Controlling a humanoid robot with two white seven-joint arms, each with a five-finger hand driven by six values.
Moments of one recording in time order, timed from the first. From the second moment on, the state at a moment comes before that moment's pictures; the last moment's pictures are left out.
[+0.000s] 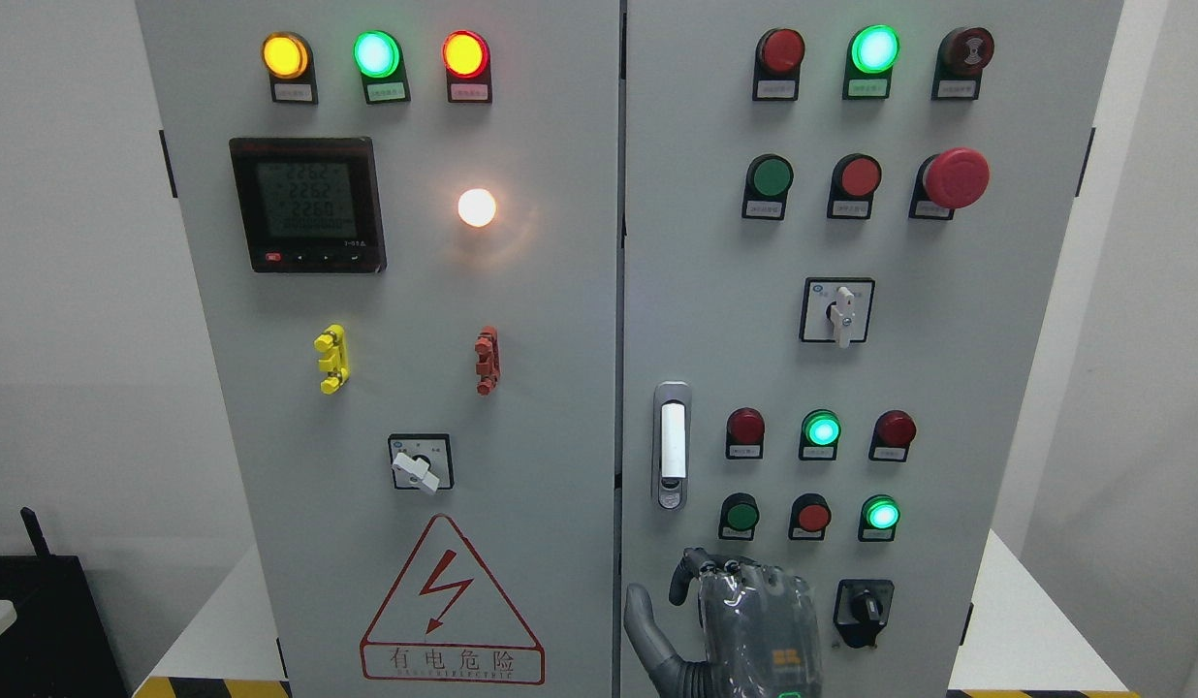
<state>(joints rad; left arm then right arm) 0.06 -0.08 0.00 0.00 0.11 -0.13 -0.07 -0.29 0.14 0.33 -1.72 1.27 0.14 -0.28</state>
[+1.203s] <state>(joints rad) 0.06 -0.08 0.00 0.00 0.11 -0.13 -0.07 -0.47 0.14 0.31 -1.68 1.28 0.18 -0.24</state>
